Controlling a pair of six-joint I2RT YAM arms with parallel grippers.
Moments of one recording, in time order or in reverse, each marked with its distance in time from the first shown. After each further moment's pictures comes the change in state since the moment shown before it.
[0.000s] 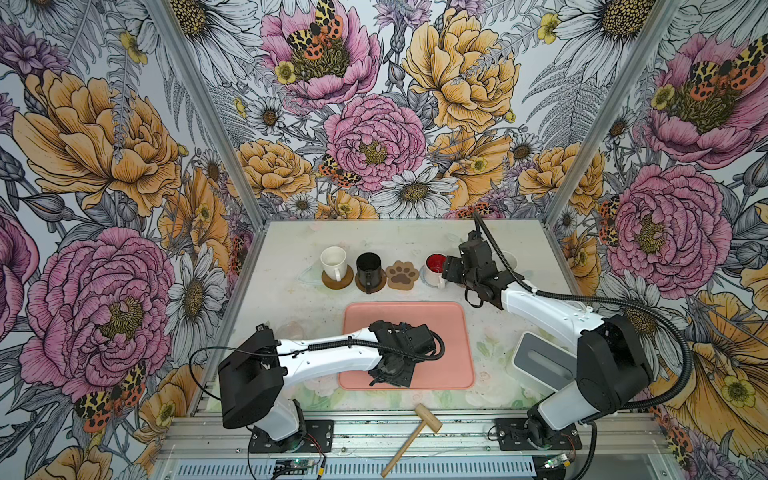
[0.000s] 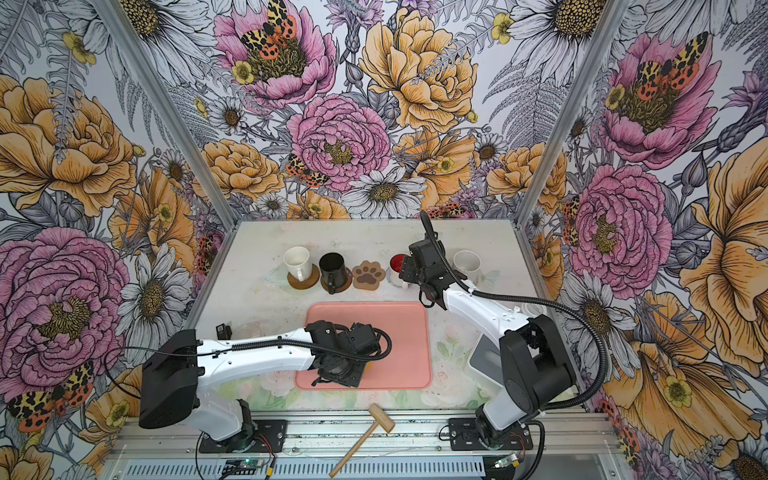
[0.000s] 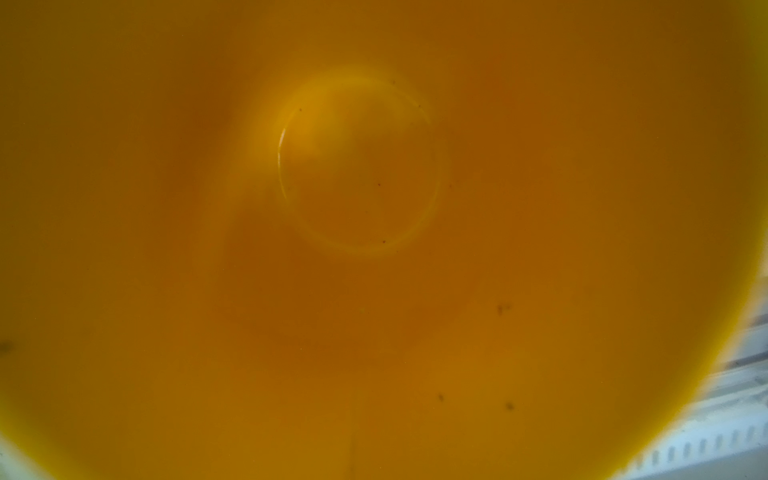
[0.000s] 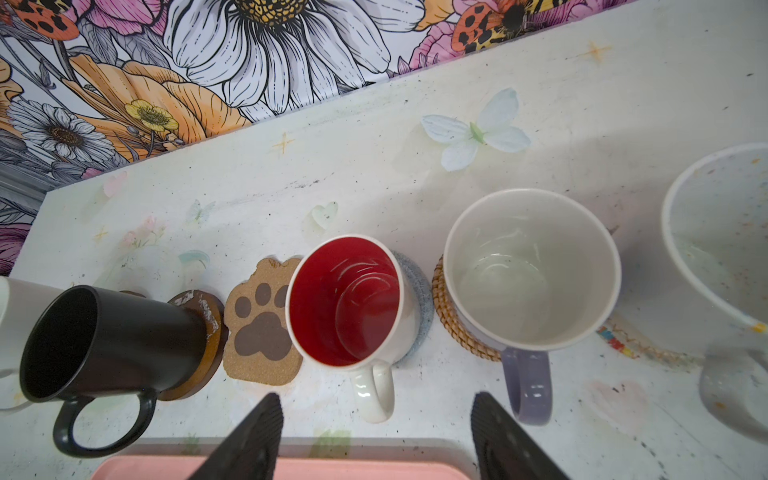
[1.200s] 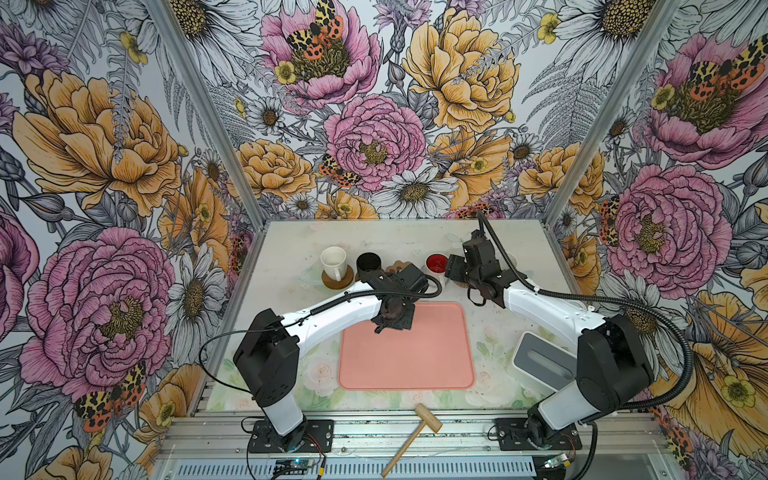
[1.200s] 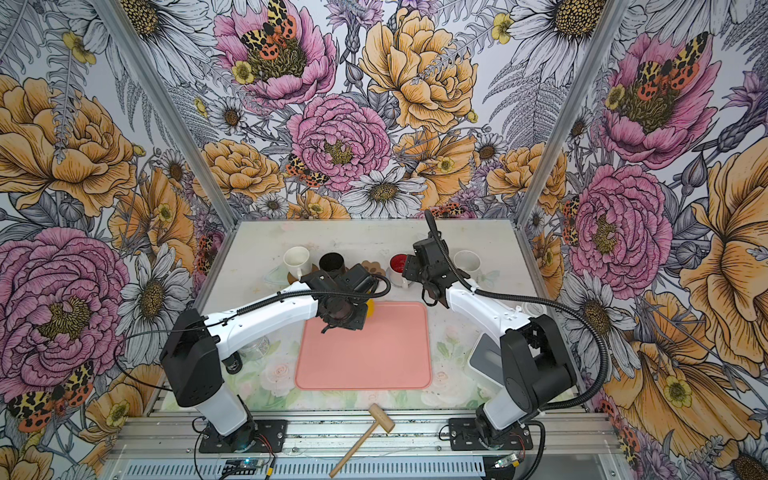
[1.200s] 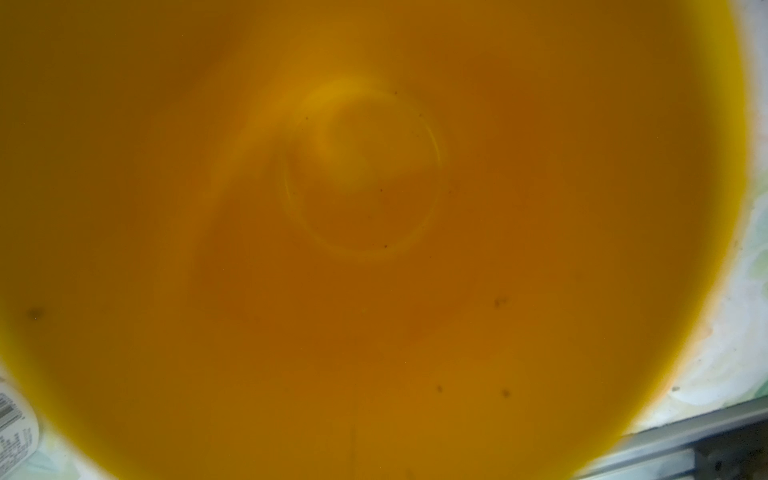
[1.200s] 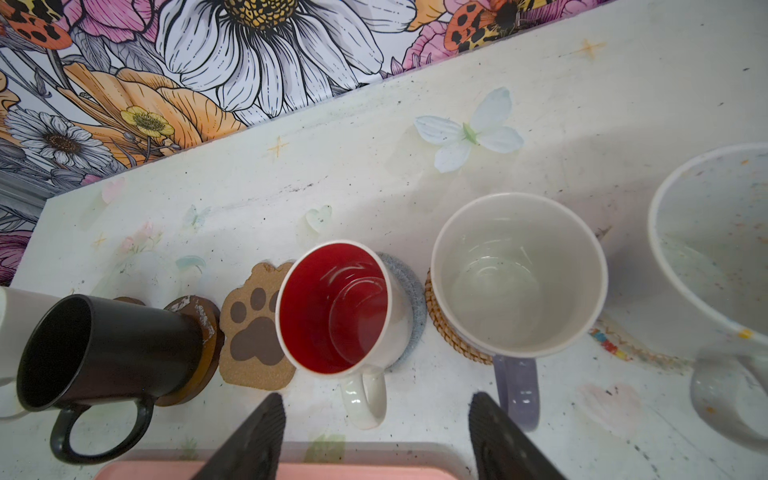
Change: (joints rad) left arm 0.314 0.168 0.360 -0.033 -0.039 0.259; right arm -0.038 0.000 0.000 0.000 -0.031 -0.001
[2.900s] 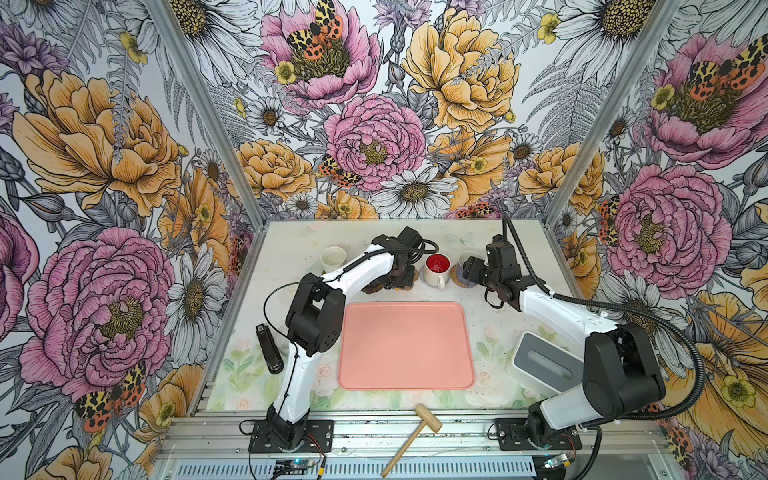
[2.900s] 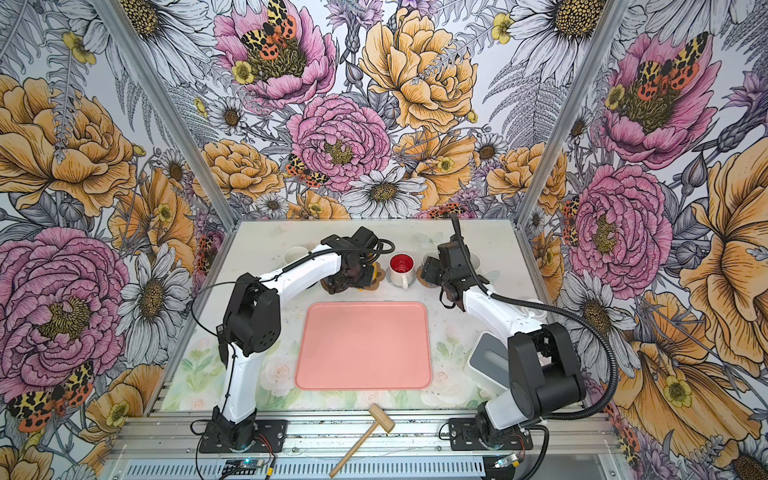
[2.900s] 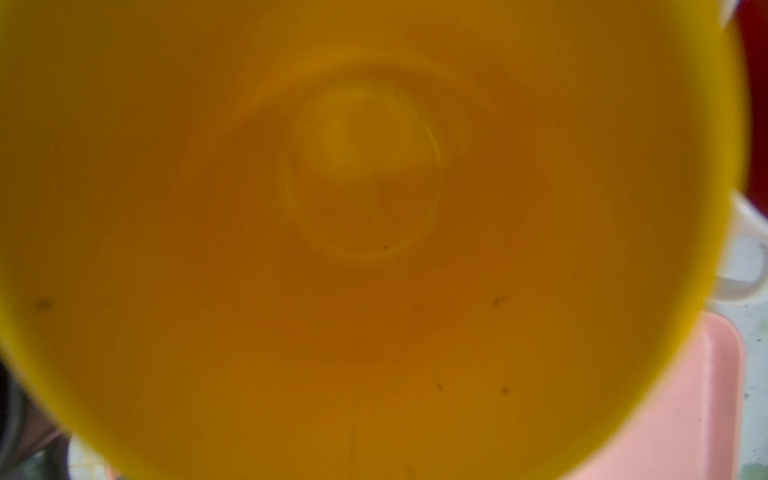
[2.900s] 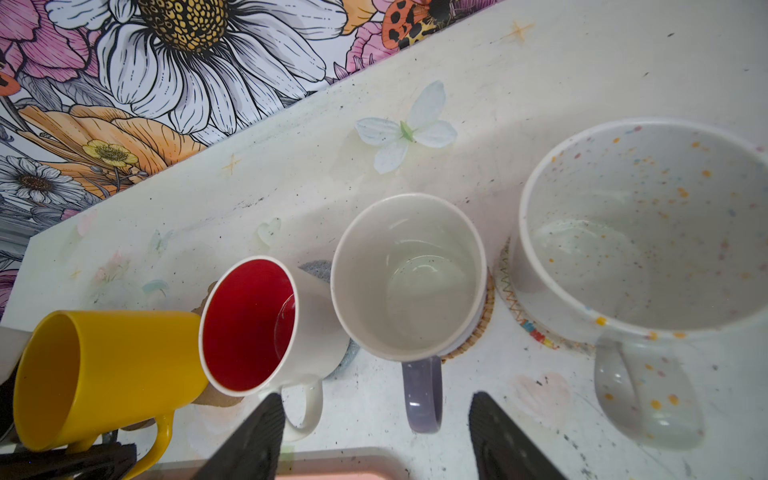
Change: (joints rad) left arm 0.207 0.425 0.444 0.001 0.002 0.139; right arm -0.152 -0.056 -0.114 0.061 -0.104 -0.006
